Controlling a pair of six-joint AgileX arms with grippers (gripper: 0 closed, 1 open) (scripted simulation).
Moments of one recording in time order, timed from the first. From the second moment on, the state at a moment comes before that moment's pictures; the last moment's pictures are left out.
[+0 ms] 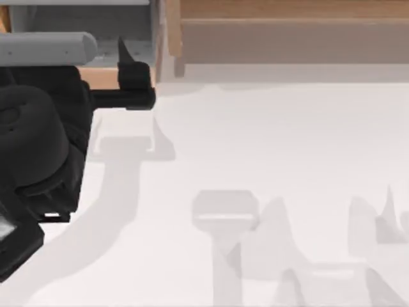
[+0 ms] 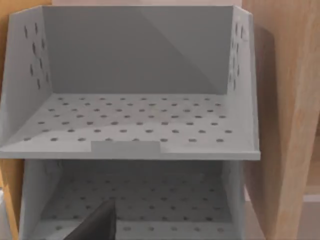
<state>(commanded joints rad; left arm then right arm) -0.67 1.16 0.54 0.63 -0.66 0.02 0.00 0.00 0.00 0.00 0.00 0.00</state>
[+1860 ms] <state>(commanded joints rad) 0.70 1.96 0.42 1.54 0.73 1.56 0.00 0.00 0.00 0.00 0.00 0.00</state>
